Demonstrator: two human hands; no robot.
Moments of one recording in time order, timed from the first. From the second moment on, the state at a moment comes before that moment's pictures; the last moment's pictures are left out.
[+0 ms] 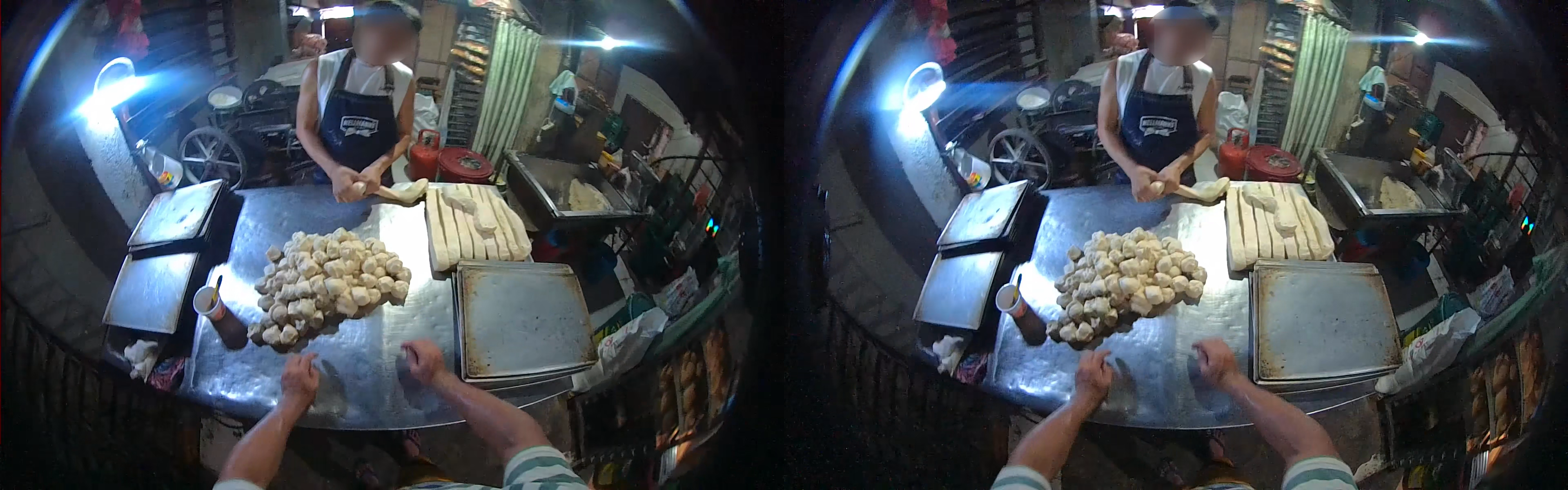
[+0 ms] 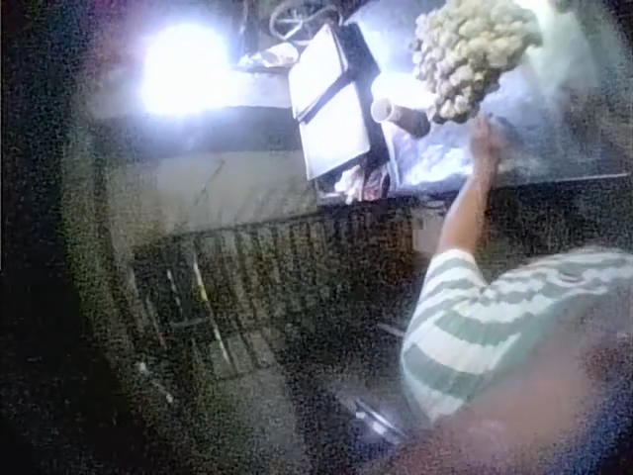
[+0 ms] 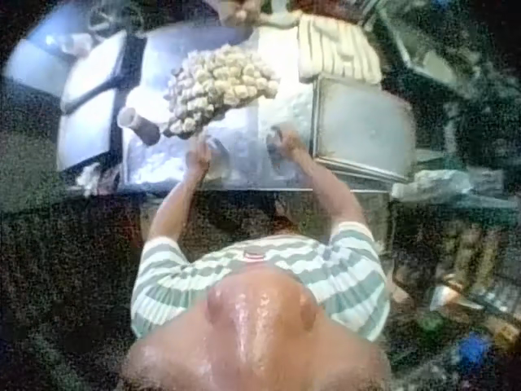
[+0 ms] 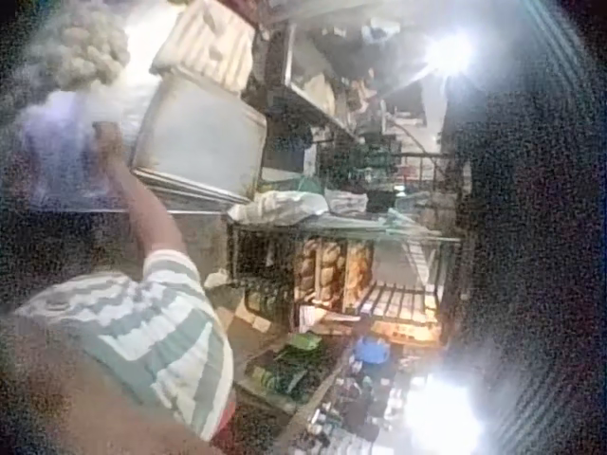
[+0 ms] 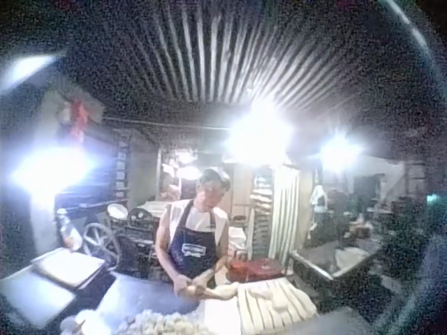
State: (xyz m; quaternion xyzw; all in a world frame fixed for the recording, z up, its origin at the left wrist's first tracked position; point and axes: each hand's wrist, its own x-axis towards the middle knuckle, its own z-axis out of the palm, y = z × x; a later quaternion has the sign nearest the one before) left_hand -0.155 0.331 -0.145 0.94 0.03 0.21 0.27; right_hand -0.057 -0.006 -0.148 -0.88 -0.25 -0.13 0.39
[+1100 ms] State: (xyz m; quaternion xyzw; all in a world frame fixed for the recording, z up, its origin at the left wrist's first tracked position) left_hand -0.111 0.304 -0.133 0.94 -0.14 0.20 0.23; right_hand -0.040 0.033 -0.131 -0.86 -0.39 -0.13 0.30
